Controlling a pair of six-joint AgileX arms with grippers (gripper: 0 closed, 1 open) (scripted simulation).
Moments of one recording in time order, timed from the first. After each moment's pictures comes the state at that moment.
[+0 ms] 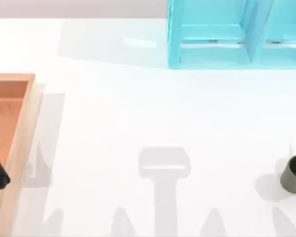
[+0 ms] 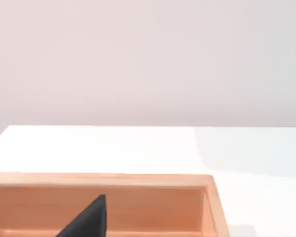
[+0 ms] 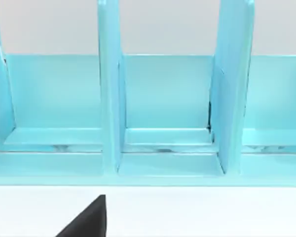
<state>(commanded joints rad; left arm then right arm) 0.00 0.00 0.00 0.00 0.00 0.00 0.00 0.00 0.00 0.00 0.00 0.00</state>
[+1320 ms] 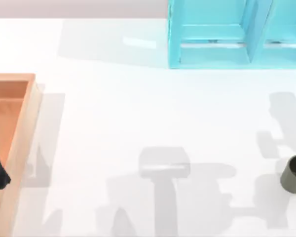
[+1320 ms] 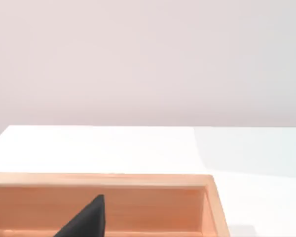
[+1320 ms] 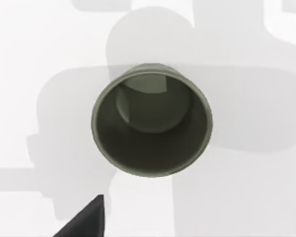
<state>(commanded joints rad) 0.00 0.00 0.00 0.00 0.00 0.00 0.10 1.42 1.10 -1.12 -0.01 0.11</state>
